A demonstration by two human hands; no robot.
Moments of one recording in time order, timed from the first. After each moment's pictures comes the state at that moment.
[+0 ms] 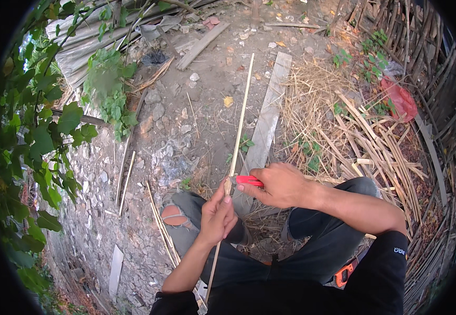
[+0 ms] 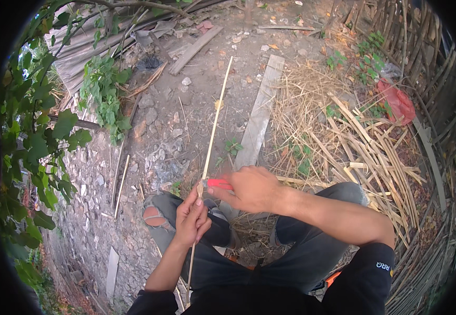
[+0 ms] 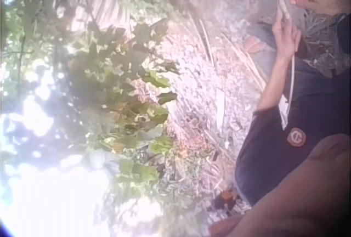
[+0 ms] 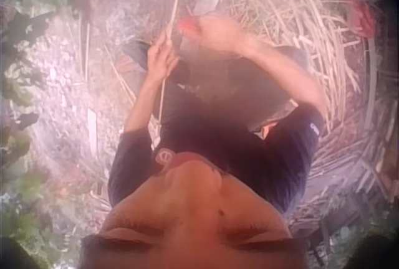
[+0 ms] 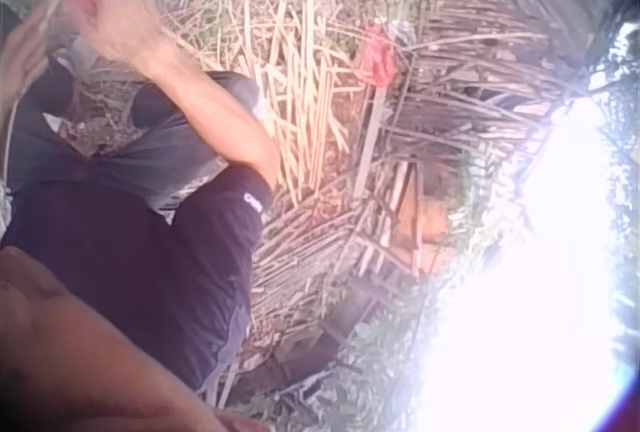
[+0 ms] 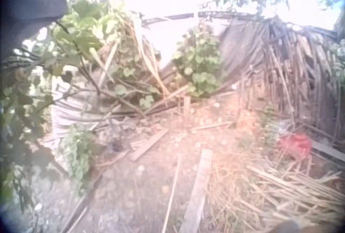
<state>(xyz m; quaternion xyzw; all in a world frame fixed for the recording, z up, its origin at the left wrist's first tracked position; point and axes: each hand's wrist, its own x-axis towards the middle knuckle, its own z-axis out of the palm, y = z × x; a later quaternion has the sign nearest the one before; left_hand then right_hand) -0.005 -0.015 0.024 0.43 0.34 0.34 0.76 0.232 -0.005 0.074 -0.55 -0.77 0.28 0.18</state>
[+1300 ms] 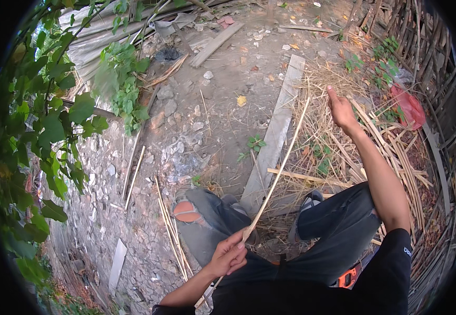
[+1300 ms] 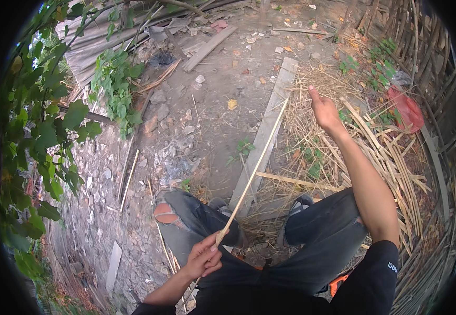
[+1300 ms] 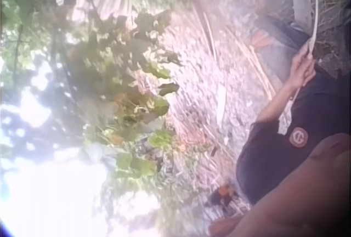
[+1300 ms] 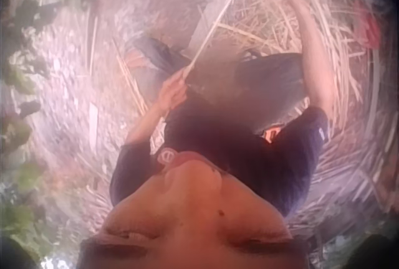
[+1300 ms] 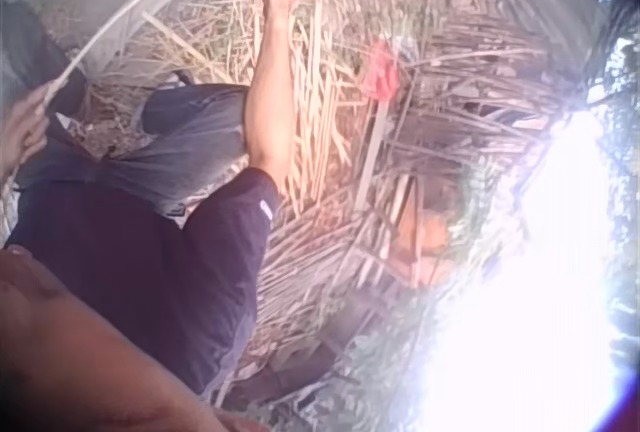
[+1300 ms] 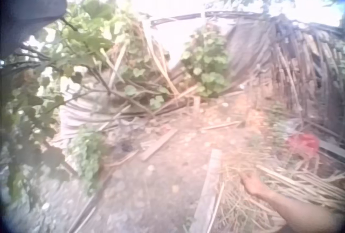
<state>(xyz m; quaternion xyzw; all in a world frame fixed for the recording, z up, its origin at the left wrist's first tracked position) -0.068 -0.090 0.014 0.37 0.27 0.21 0.86 0.423 0.104 0.017 -0.79 -0.41 0.24 0.38</state>
